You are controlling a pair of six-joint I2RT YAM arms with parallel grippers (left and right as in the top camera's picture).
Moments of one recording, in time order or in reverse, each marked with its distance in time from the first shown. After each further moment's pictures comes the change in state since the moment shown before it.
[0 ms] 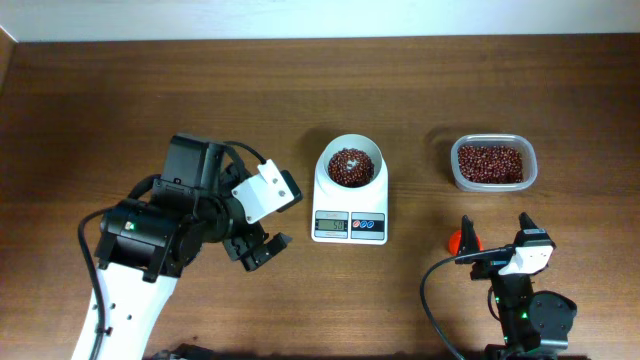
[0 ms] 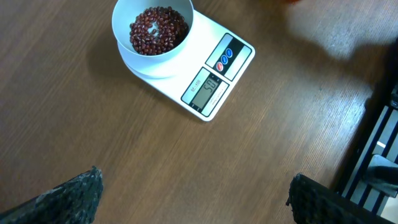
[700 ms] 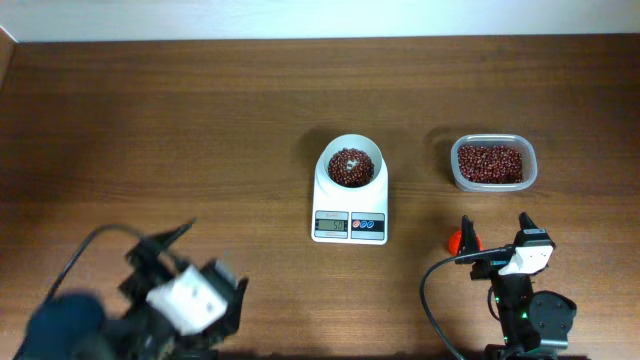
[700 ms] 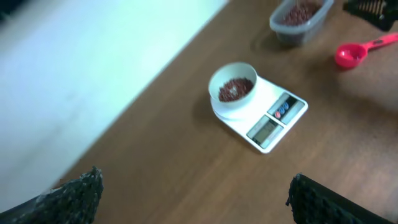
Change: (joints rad) left arm 0.170 -0.578 0.005 -0.007 0.000 0.000; right arm 0.000 0.000 0.000 0.000 0.000 0.000
